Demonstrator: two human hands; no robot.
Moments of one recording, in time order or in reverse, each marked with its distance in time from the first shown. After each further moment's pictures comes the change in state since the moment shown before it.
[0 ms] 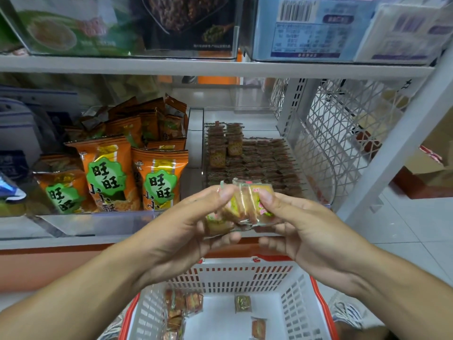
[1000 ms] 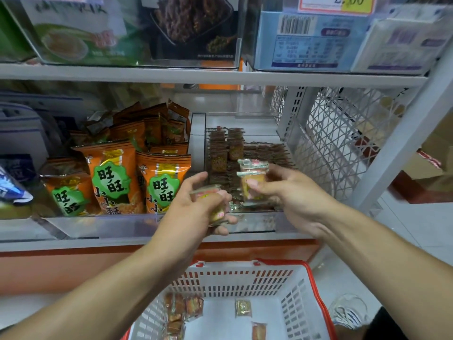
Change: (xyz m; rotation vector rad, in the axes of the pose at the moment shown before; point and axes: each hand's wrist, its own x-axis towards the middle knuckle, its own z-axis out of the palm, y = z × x) left_hand 0.023 -0.013 -0.006 0.165 0.445 0.237; right_hand 0.067 -0.017 -0.022 -0.291 0.135 -0.154
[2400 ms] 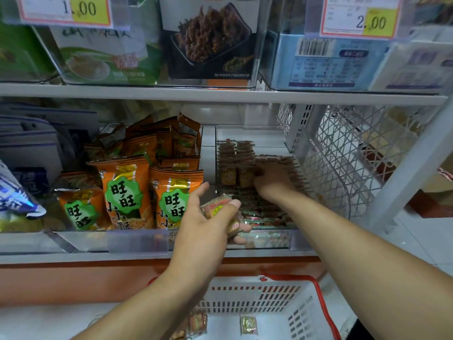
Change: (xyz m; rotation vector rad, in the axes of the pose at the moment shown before) left_hand 0.000 0.001 0.010 -0.073 0.121 0.084; right_hand 0.129 0.022 0.008 -0.915 0.270 -0.100
